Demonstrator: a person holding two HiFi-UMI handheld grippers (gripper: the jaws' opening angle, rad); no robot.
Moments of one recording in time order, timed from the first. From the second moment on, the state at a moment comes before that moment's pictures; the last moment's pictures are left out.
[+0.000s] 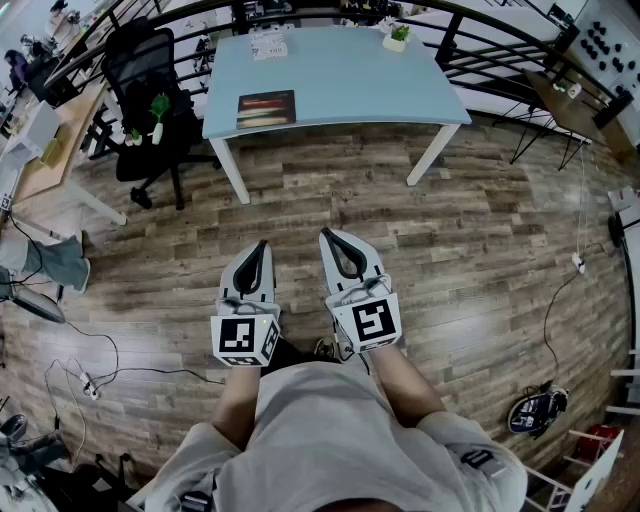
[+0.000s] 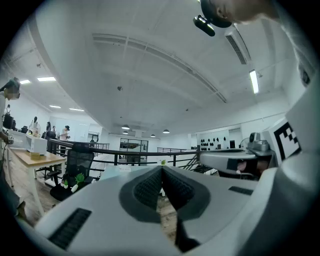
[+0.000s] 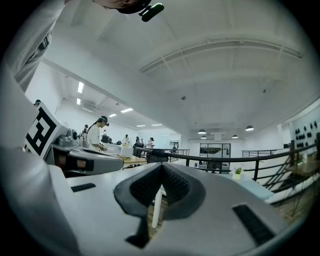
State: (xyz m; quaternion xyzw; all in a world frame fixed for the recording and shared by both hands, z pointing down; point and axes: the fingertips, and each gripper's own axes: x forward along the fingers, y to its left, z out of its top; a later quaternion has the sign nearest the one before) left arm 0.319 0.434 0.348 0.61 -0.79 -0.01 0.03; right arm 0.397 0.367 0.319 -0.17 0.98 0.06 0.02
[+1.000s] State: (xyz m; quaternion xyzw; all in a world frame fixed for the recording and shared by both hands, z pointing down) left arm 0.294 0.396 0.409 0.63 -0.77 0.03 0.09; right arm 0.363 0.341 0.378 -0.14 0.99 0.07 -0.05
